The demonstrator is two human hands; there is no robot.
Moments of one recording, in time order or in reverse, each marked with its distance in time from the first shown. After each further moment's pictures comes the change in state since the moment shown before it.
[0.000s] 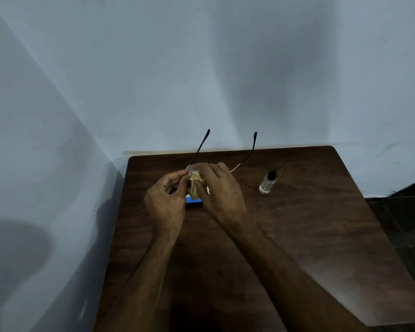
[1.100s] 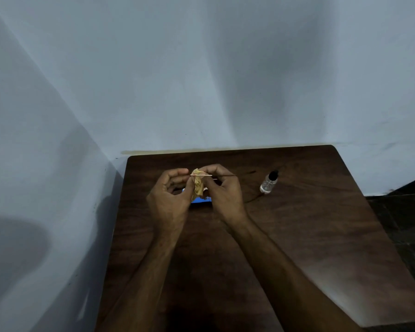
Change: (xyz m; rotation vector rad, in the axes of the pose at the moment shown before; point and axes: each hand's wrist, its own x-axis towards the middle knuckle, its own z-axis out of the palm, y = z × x) left_hand 0.003 0.004 -0.002 -0.029 -0.046 0.029; right_hand 0.003 0.002 0.015 0.873 0.053 0.542
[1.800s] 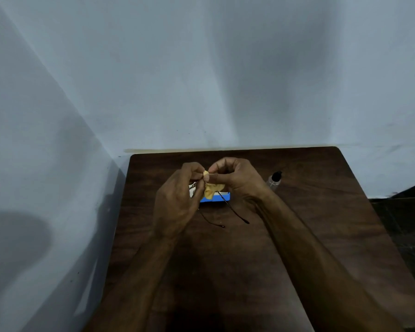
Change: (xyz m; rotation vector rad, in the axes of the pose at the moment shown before) left_hand 0.011 -0.002 -0.007 0.398 -0.178 0.546; right_hand 0.033 -0.037 -0.042 -0.120 -0.319 0.191
